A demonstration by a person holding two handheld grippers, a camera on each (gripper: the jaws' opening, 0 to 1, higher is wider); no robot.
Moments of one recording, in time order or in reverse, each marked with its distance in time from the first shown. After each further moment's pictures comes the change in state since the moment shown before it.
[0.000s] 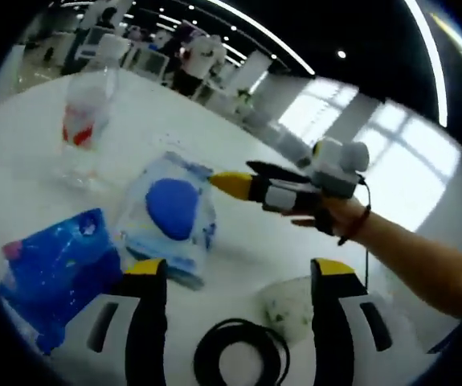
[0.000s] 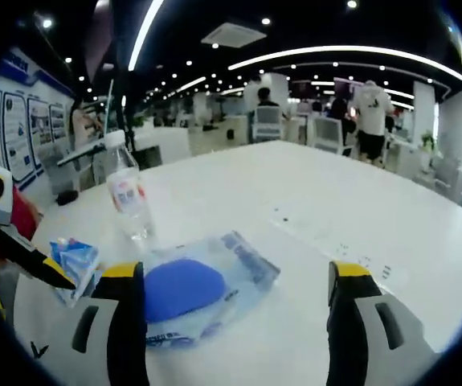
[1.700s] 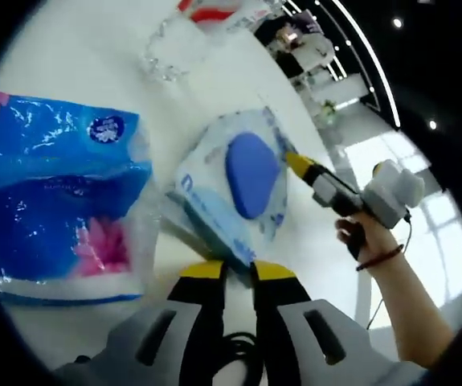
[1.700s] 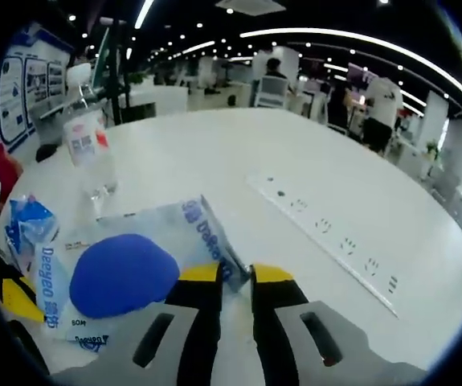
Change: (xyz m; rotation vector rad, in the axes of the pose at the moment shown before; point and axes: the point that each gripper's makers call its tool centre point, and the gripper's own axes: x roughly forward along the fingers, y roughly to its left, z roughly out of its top) left arm 0.037 0.053 -0.035 -0.481 0.058 0.198; right arm 0.052 -0.033 -0.039 -0.133 0.199 -0.036
